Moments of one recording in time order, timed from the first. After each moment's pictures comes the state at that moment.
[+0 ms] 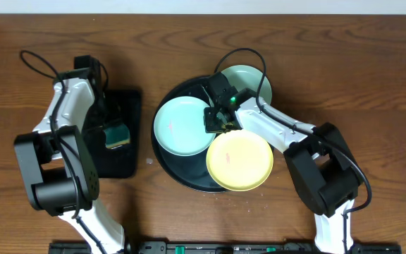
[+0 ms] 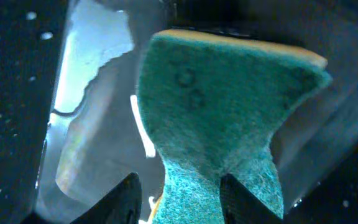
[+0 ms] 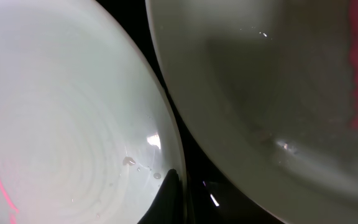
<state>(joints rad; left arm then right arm) 0.18 1.94 1.35 -0.98 -0.08 -0.25 0.63 2.09 1.43 -0.61 -0.08 0.55</state>
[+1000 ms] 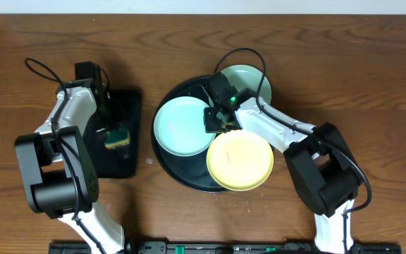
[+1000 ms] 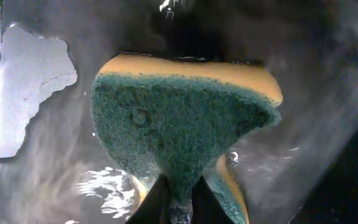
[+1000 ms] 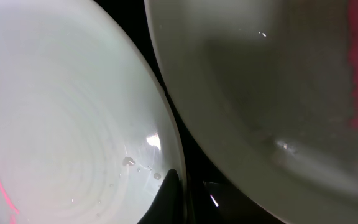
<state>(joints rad) 0.18 1.92 1.24 -0.78 0.01 -0.20 0.63 2.09 1.43 -0.61 -0.08 0.55</state>
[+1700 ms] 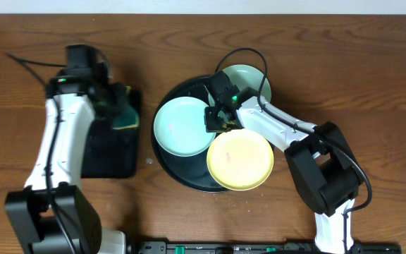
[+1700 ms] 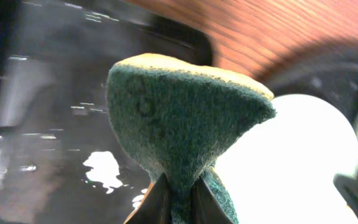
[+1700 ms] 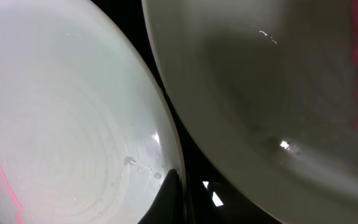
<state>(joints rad) 0.09 1.63 1.31 -0.92 0.13 -0.26 0.62 2.09 1.43 -0.61 -0.12 0.54</state>
